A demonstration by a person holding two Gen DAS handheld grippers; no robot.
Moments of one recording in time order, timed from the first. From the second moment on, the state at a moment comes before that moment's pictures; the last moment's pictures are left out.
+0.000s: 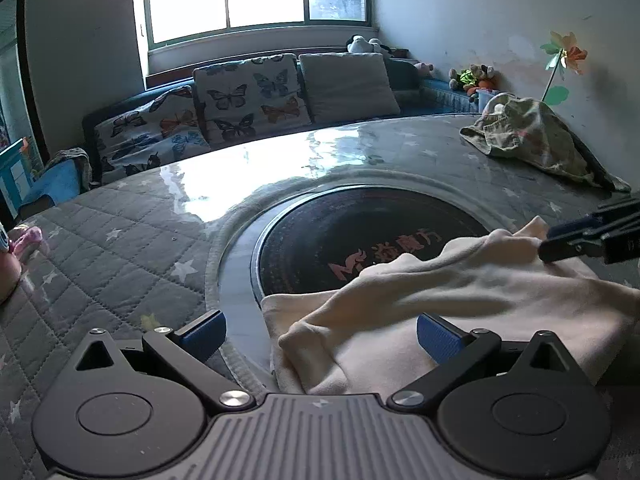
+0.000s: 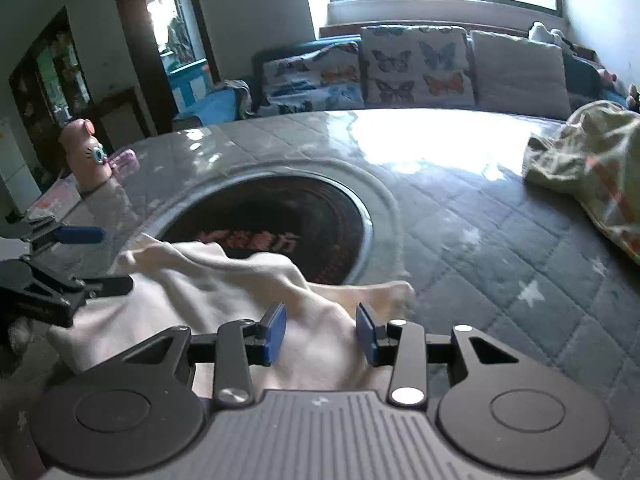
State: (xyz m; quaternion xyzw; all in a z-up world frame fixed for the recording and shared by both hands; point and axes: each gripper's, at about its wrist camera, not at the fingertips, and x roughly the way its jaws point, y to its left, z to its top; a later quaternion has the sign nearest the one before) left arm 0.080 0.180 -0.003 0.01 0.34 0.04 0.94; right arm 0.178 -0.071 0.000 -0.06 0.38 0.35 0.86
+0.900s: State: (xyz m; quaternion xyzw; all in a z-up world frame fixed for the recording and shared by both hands) left arm 0.107 0.190 -0.013 0.00 0.35 0.09 0.93; right arm 0.168 -0.039 0.006 -0.09 0.34 0.36 0.86
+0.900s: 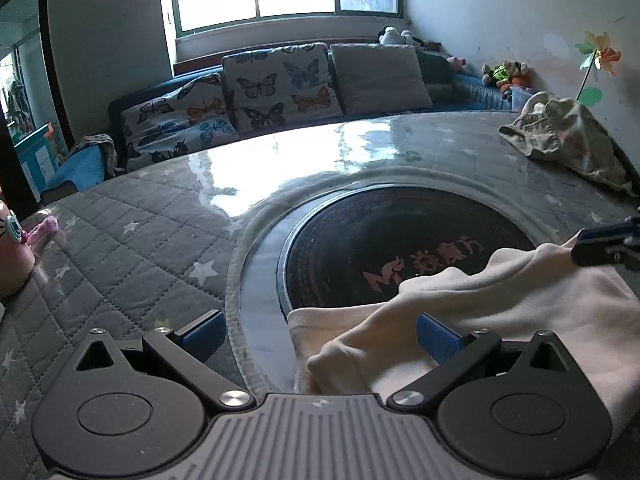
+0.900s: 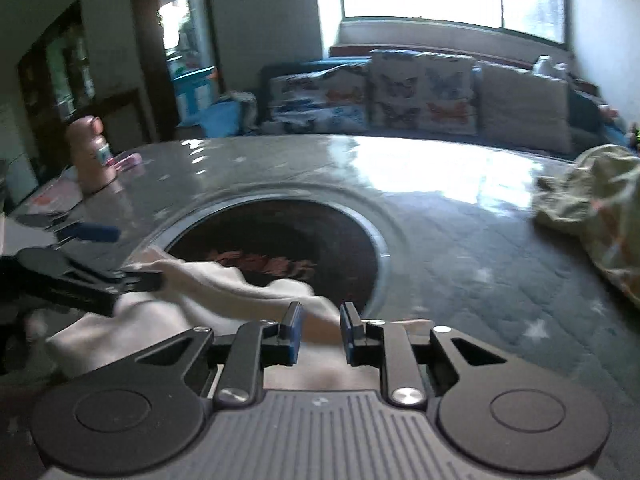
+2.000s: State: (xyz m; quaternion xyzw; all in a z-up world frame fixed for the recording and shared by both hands) left arm 0.053 0.192 -0.007 -0.03 0.36 0.09 0.93; right arm 0.099 0.013 -0.007 -0.19 0.32 0.42 0.83
